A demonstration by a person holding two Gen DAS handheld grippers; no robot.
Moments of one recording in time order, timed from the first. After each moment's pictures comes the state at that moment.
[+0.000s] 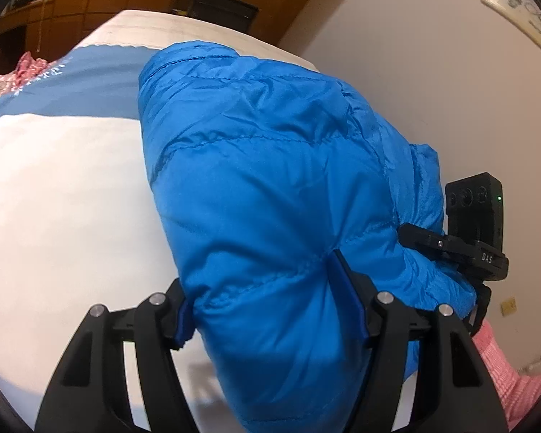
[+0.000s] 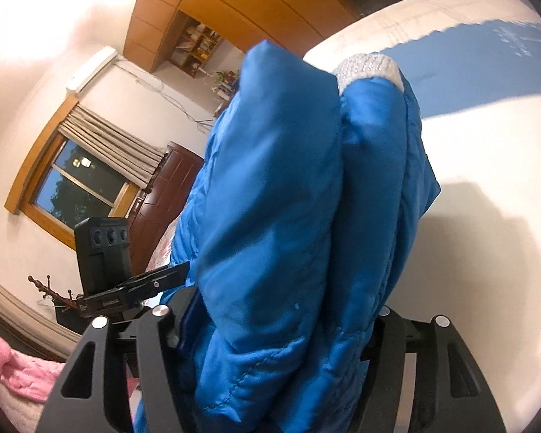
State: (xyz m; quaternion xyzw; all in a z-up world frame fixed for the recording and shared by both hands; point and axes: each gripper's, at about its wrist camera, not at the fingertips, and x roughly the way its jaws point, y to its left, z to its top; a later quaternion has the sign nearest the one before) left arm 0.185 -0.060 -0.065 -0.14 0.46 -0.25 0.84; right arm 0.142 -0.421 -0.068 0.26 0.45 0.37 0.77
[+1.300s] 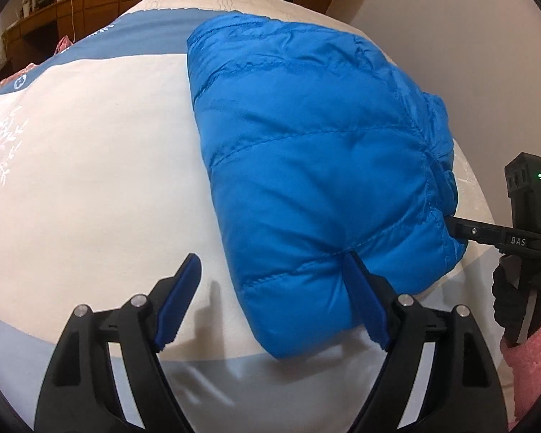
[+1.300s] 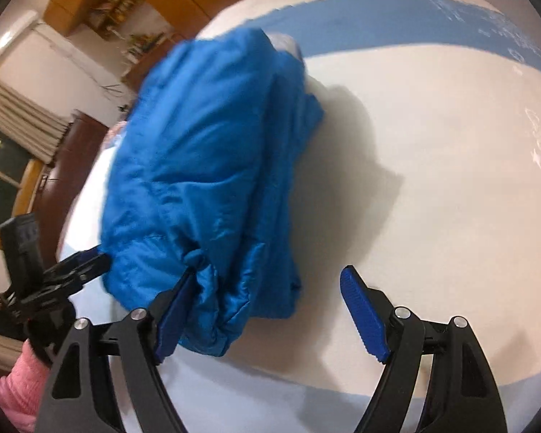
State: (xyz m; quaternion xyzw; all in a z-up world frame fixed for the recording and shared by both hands) left arm 0.157 -0.063 -0.121 -0.07 0.52 -0.16 0.84; right arm 0.108 -0.421 -0.101 0.16 0.56 0.19 0.79
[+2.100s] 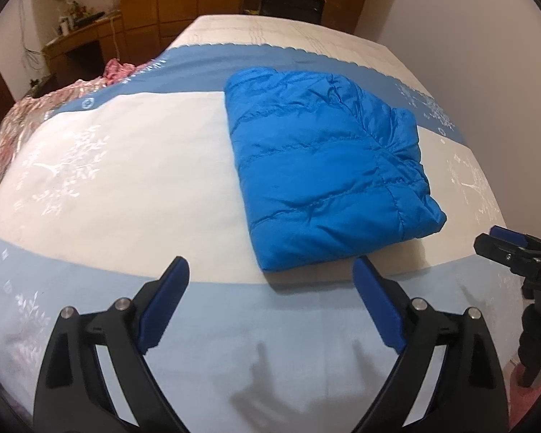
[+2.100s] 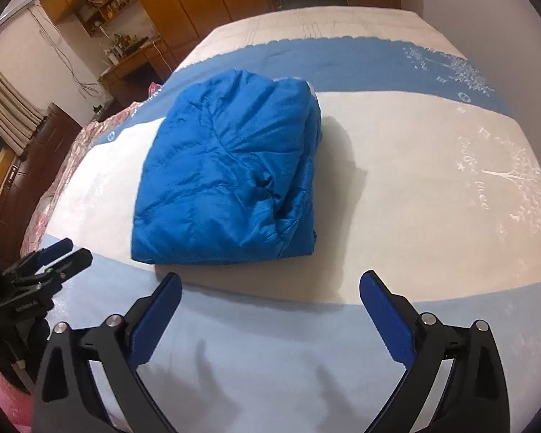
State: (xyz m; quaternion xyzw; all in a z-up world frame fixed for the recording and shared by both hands) left arm 0.073 -0.074 -0.022 -0.03 0.50 -0.06 0.87; right arm 0.018 -0.383 0.006 0.08 0.53 0.12 0.83
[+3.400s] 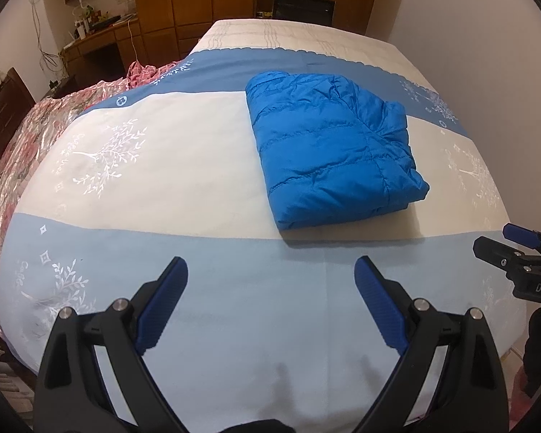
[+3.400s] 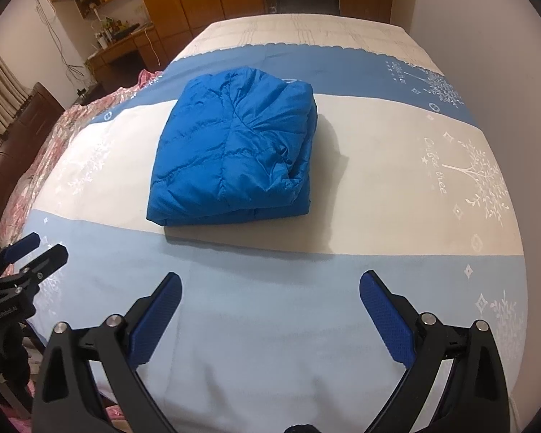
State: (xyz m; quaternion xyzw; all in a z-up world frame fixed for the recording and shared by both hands) left arm 0.009 -0.066 0.019 -0.01 0.50 -0.03 0.86; right arm -0.045 -0.356 0.048 0.02 0.54 0.08 0.84
